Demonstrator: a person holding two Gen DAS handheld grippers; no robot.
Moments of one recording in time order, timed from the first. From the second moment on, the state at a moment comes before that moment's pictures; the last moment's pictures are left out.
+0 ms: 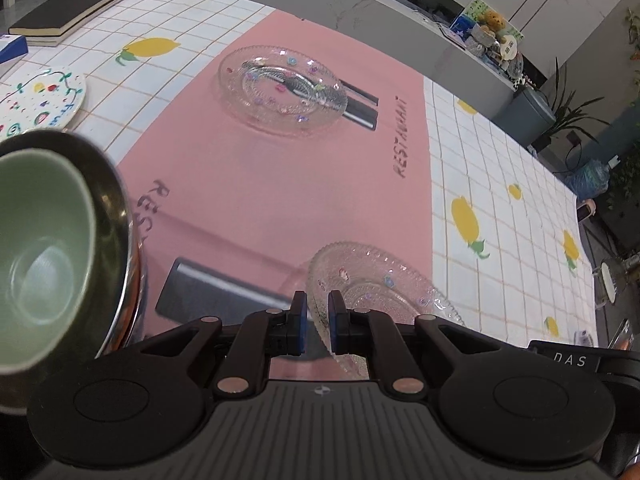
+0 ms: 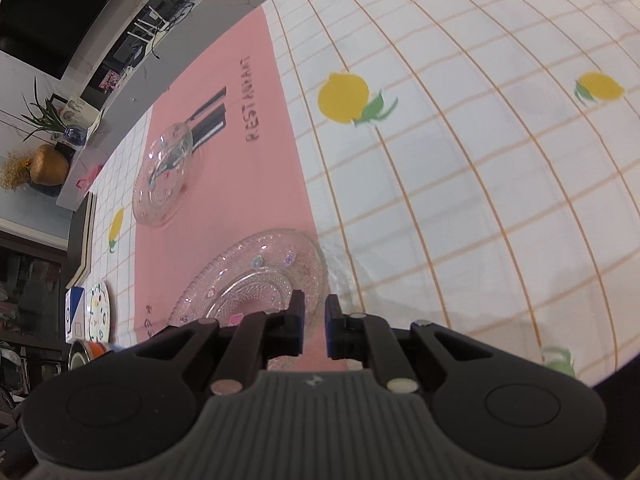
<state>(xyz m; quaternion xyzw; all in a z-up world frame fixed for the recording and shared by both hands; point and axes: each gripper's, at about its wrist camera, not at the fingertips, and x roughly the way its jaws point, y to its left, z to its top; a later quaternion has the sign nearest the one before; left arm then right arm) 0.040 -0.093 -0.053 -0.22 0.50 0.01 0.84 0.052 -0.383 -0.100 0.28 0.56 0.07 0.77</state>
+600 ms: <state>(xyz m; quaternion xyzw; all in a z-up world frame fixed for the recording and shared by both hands) 0.019 -0.100 -0.067 -0.20 0.52 0.01 0.83 0.034 -0.379 -0.112 0.27 0.58 0.06 0.77</state>
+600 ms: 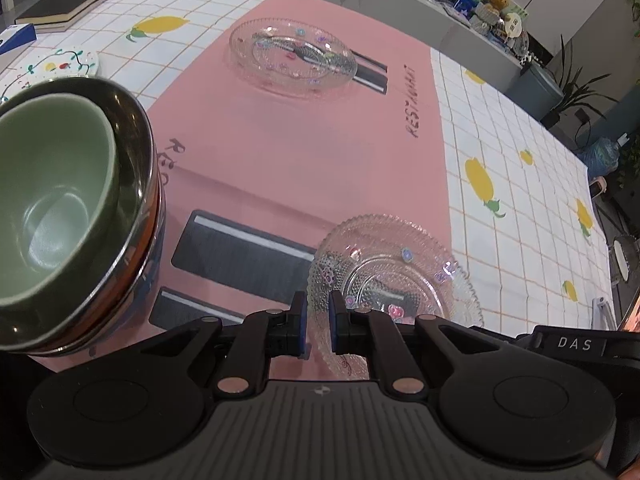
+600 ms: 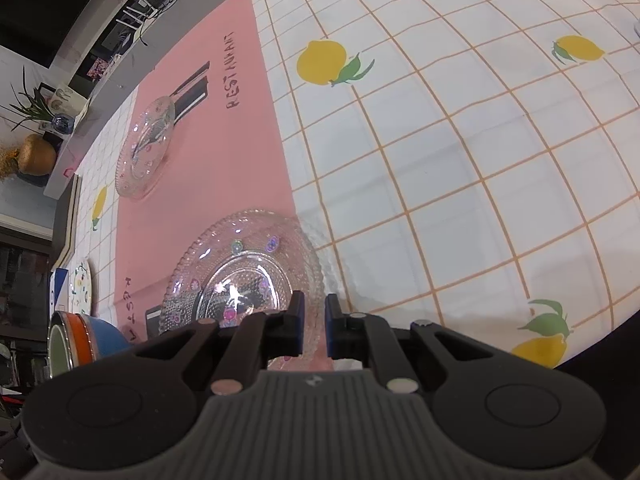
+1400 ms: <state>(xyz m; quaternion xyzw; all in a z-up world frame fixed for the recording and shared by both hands) 0.021 -0.104 -0.080 -0.18 0.51 0.00 0.84 0.037 -0.383 -0.120 0.28 0.55 0.06 0.78</state>
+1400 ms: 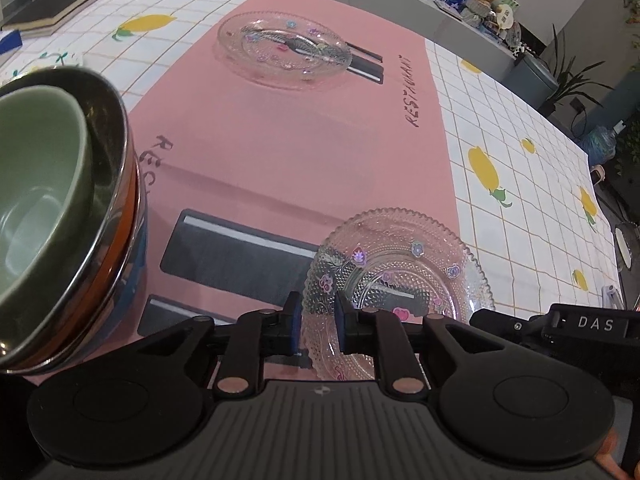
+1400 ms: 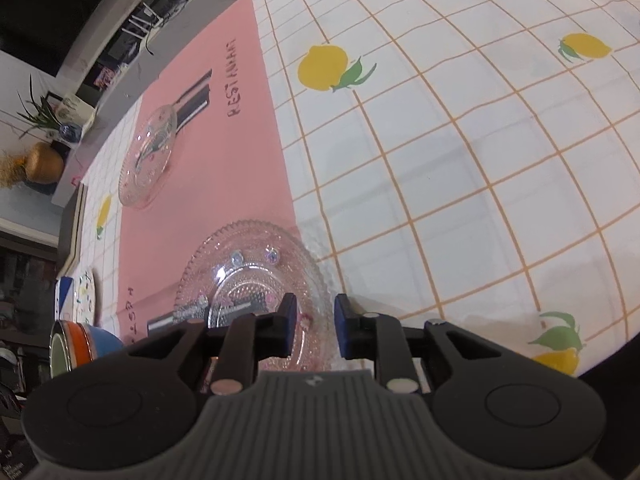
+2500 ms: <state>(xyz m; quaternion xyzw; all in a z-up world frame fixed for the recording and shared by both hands) 0.019 -0.109 -0.048 -0.09 0.50 -0.01 0.86 0.039 -0.347 -0.078 0.17 0.53 0.08 0.83</state>
